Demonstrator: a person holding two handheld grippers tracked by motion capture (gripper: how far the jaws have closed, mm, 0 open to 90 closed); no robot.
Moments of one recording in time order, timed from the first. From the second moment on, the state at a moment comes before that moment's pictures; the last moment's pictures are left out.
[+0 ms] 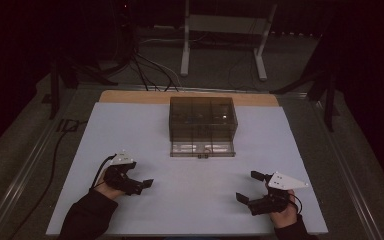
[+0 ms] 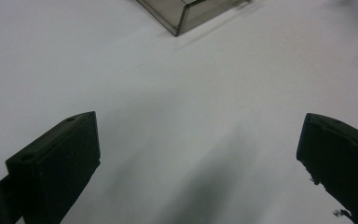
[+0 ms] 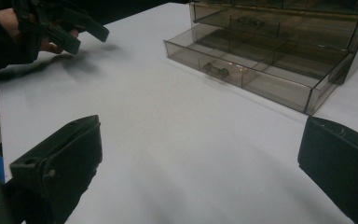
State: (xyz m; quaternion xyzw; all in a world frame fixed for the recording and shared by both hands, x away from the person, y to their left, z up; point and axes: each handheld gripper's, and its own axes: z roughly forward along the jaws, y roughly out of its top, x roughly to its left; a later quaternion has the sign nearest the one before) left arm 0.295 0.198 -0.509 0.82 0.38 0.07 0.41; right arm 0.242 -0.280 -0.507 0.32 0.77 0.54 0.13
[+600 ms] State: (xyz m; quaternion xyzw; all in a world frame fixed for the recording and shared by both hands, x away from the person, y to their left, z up) left arm 0.267 0.224 -0.517 0.81 0.43 0.08 0.40; right arm 0.242 -0.280 -0.507 0.32 0.77 0.54 0.13
